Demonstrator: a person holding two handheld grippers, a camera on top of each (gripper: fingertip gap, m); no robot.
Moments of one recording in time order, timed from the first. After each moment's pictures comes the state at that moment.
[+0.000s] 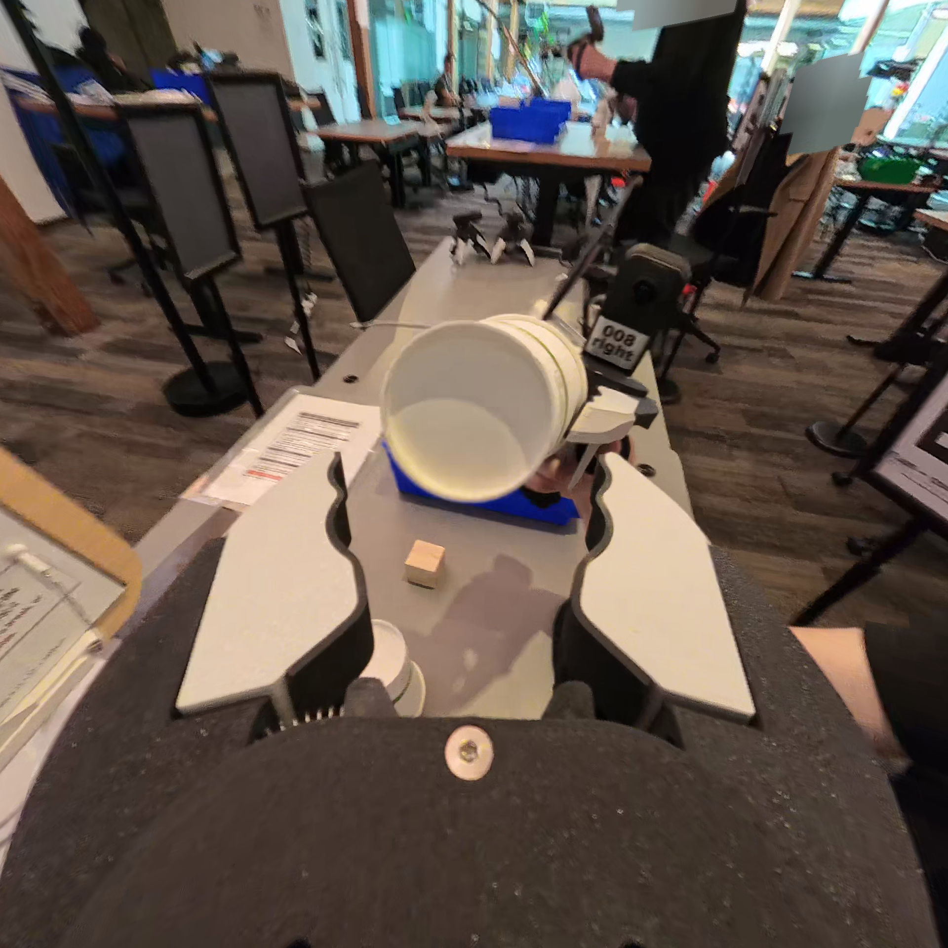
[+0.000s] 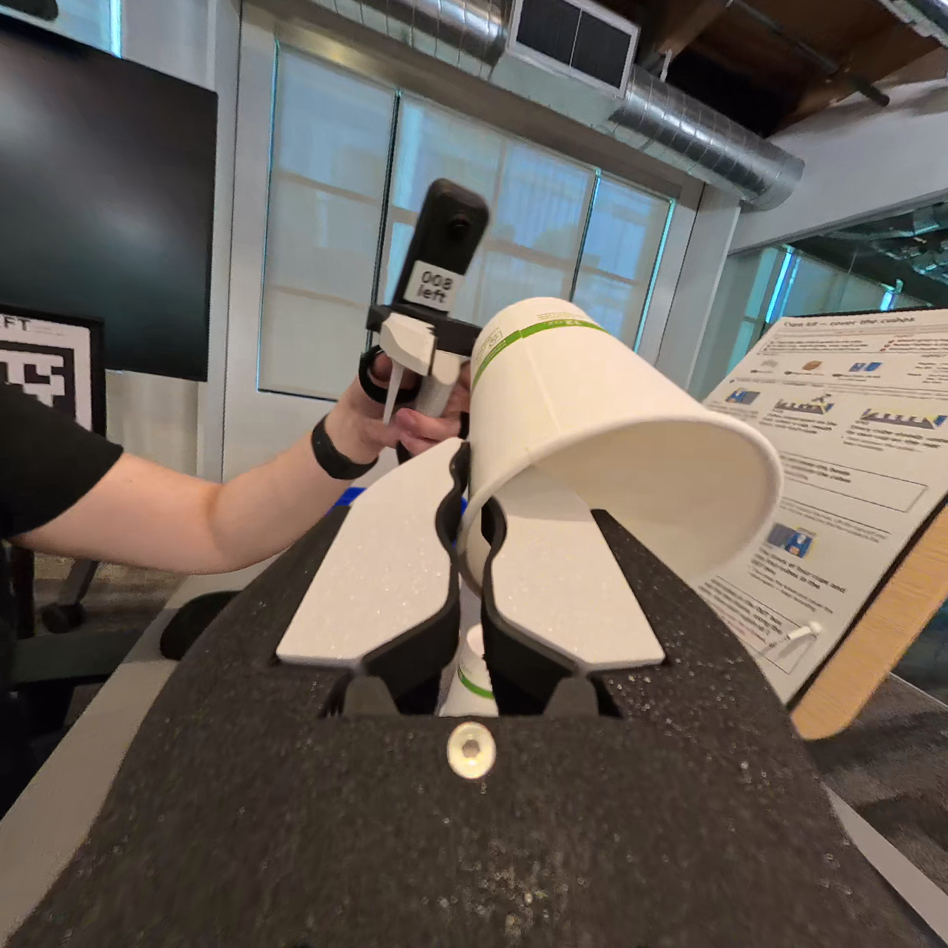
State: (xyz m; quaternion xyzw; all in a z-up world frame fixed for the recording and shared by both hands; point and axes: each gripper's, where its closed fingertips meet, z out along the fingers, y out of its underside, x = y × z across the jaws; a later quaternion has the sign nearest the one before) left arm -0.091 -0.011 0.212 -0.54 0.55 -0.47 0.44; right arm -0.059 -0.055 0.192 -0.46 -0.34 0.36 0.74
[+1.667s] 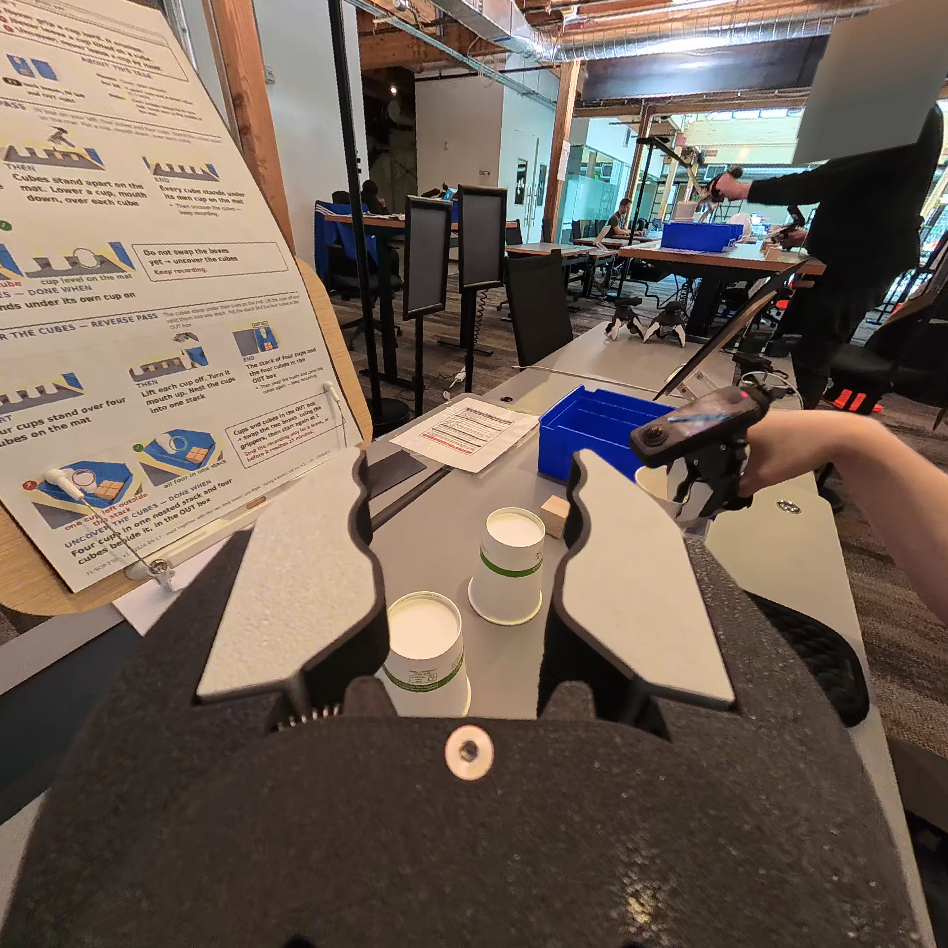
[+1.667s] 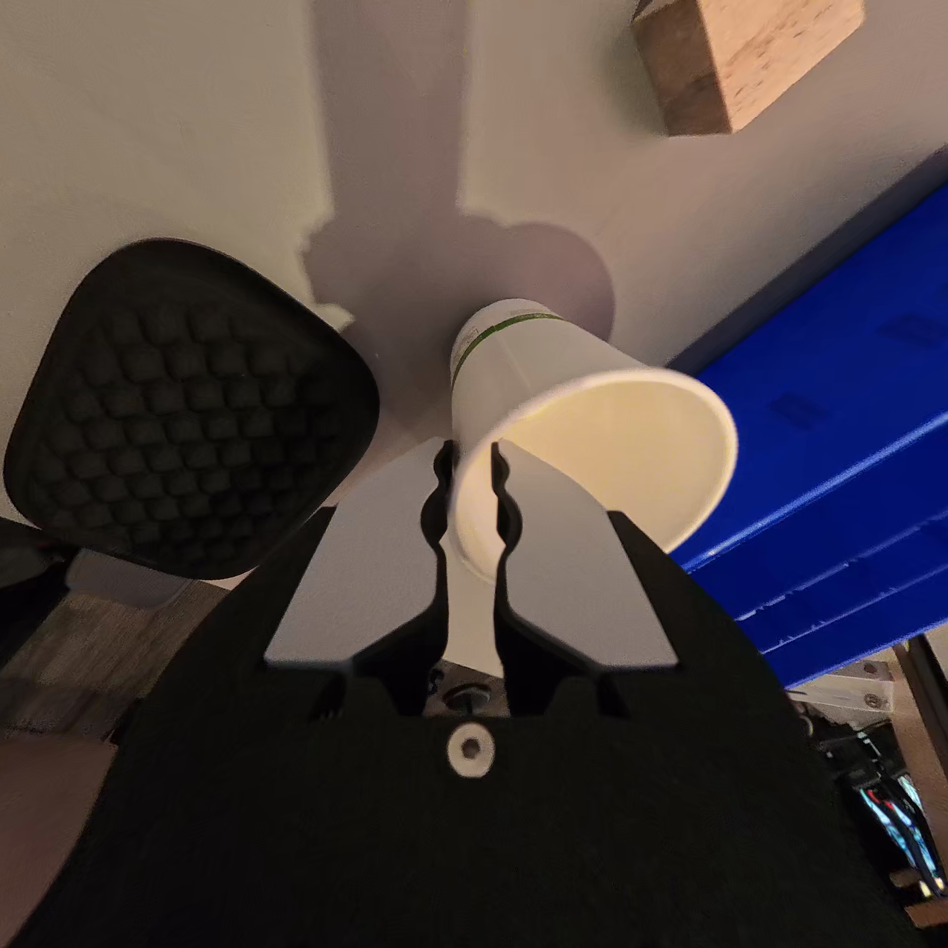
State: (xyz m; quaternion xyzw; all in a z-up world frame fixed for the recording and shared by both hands) left arm -0.261 0.060 0.161 -0.58 0.41 -0.43 0.56; right arm 0.059 -0.120 -0.087 -0.96 -0.26 -0.09 -0.02
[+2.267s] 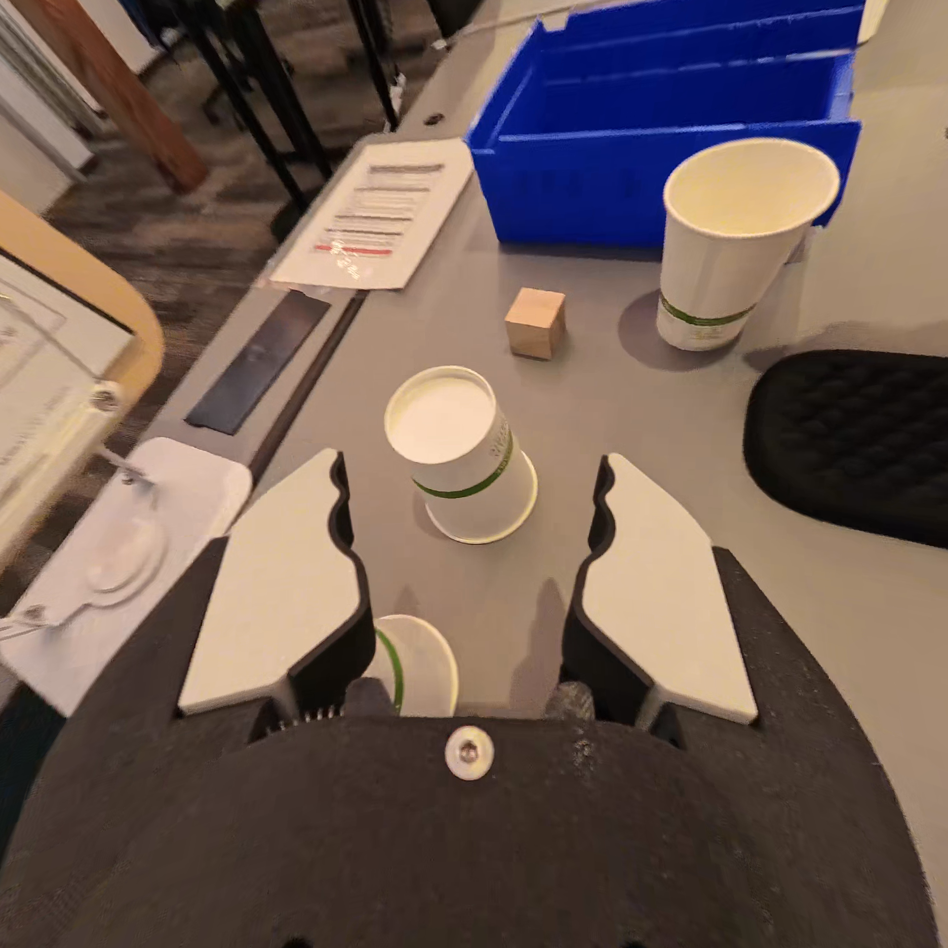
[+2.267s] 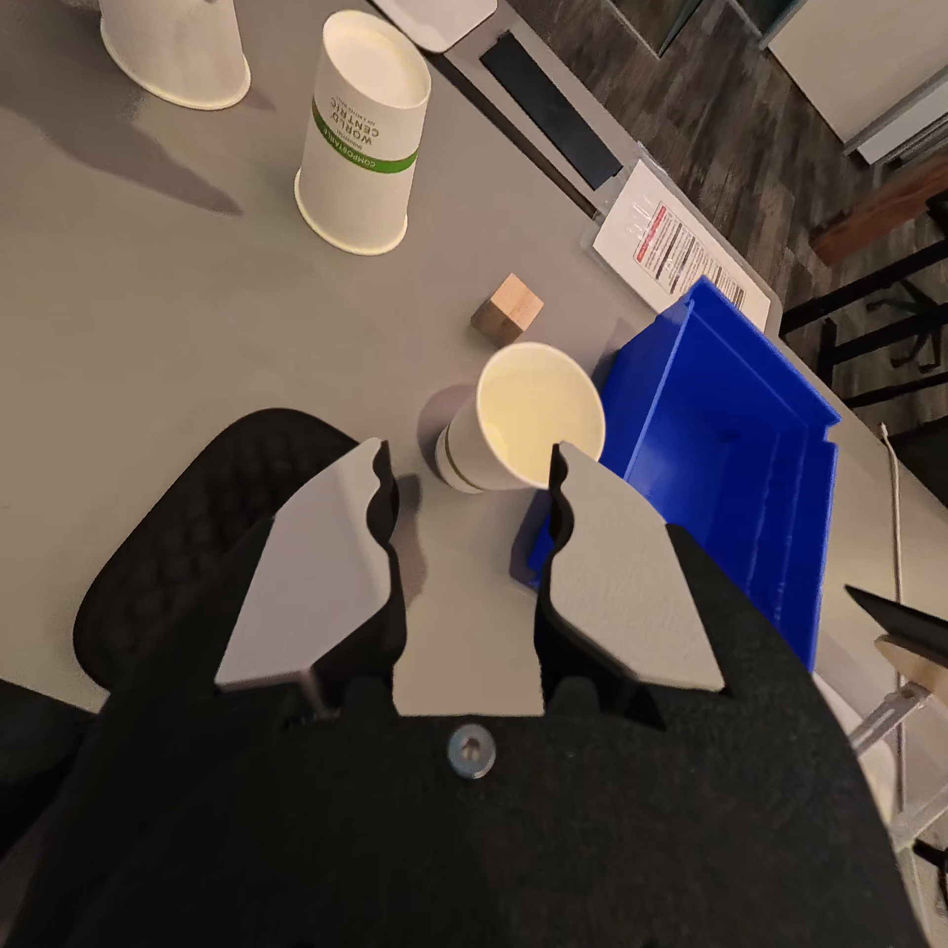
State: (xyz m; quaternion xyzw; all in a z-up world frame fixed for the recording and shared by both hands) left arm -0.108 0.032 -0.001 -0.61 0.63 -0.25 0.42; right arm 0.028 -0.159 0.005 -0.88 -0.18 -0.15 0.41
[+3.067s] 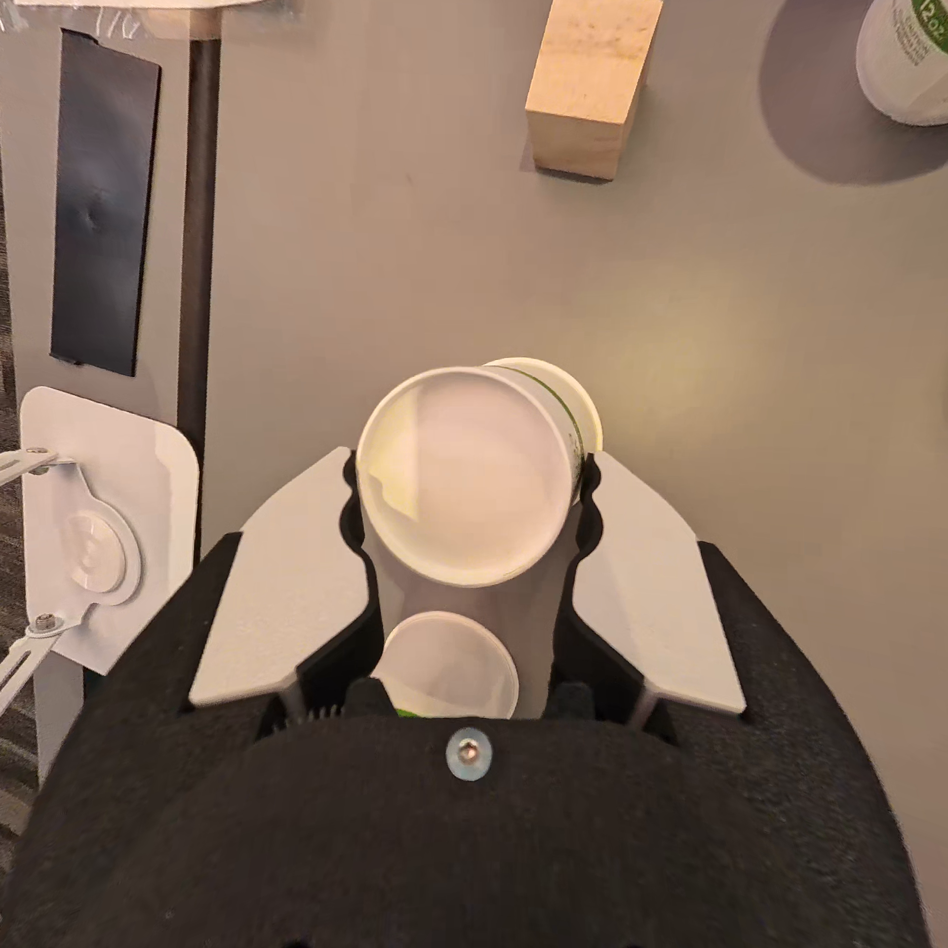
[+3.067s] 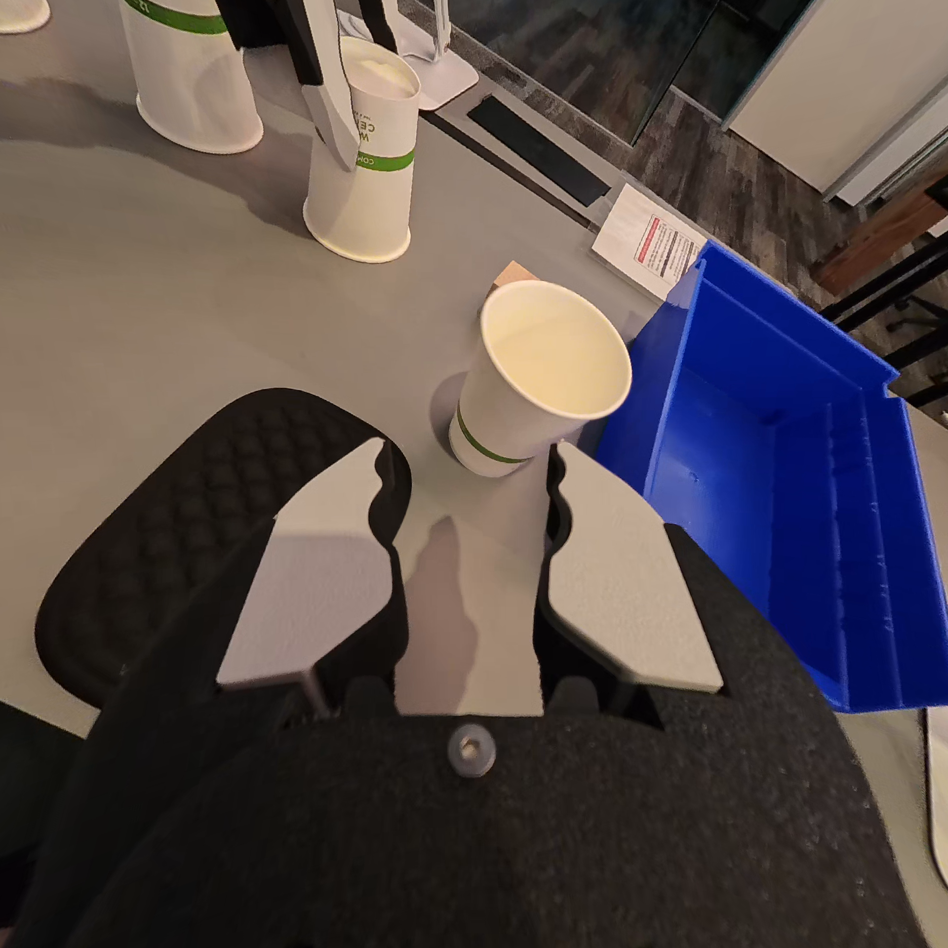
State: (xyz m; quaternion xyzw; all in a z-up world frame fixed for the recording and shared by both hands) left arm -0.054 0.071 -0.084 -0.65 0.73 -0.05 0.22; right arm 0.046 -0.184 -0.030 -0.85 -0.15 -0.10 0.49
